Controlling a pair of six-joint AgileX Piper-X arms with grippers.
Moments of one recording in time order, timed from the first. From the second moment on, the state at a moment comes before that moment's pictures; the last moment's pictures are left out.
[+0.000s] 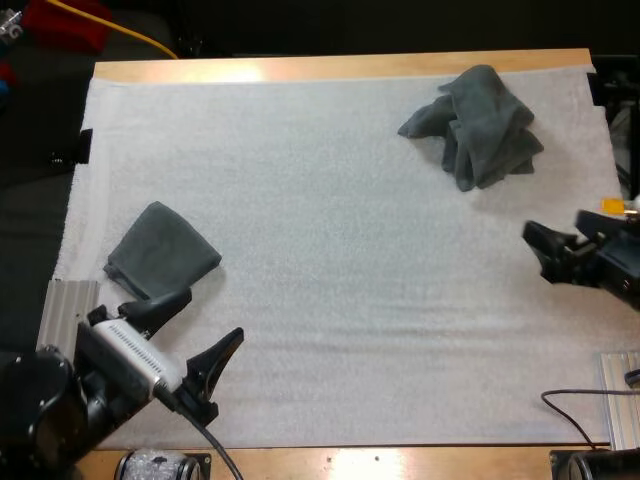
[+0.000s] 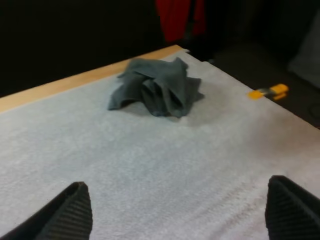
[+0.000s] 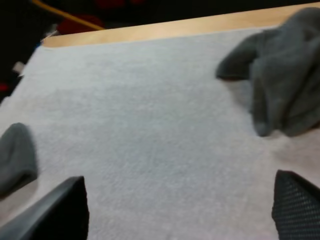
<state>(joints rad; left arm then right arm) -0.09 0.42 -0.97 1.04 0.60 -1.68 0.11 0.78 -0.94 0.82 -0.40 -1.70</state>
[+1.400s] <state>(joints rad) -0.12 0.50 -1.01 1.04 0.66 -1.77 0.26 1.56 -1.14 0.56 -0.03 -1.65</state>
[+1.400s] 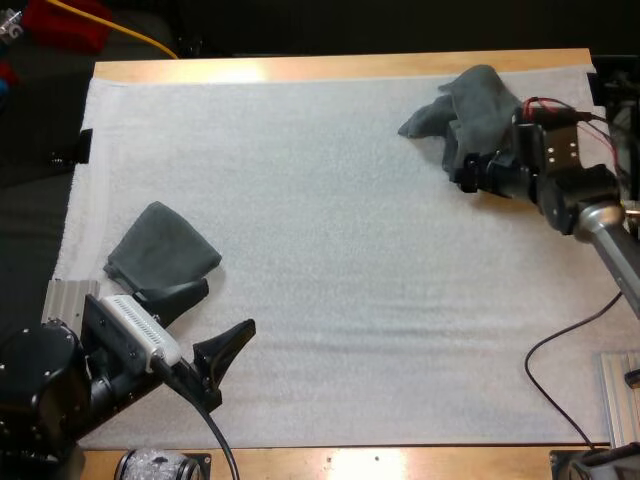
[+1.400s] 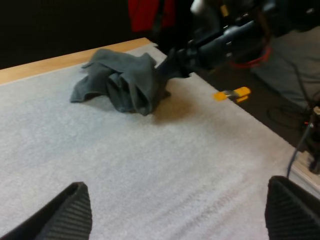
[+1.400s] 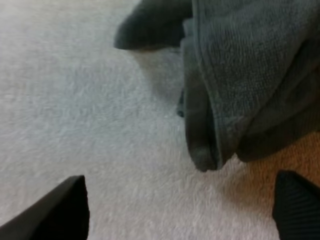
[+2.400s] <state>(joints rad) -0.12 0.50 -1.01 1.09 0.66 -1.79 0.26 1.88 -1.19 0.30 0.07 -1.59</state>
